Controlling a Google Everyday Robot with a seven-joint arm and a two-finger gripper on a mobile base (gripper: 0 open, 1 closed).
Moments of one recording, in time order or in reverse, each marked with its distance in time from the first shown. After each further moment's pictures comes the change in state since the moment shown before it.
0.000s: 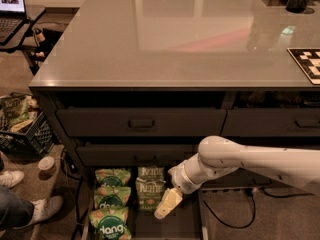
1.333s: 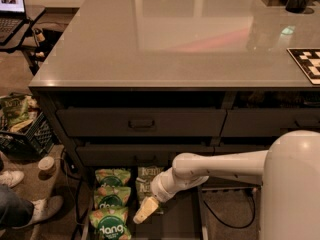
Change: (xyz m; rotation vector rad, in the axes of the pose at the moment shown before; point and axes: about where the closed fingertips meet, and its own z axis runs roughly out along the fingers) arm -0.007 -0.029 0.132 -0.039 -0.054 -0.011
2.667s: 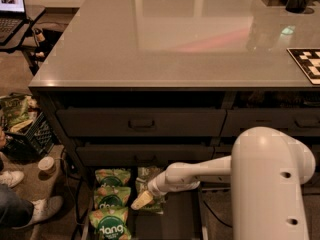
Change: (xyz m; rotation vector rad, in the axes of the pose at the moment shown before) arm 0.001 -0.097 0.051 0.286 -0.074 -0.066
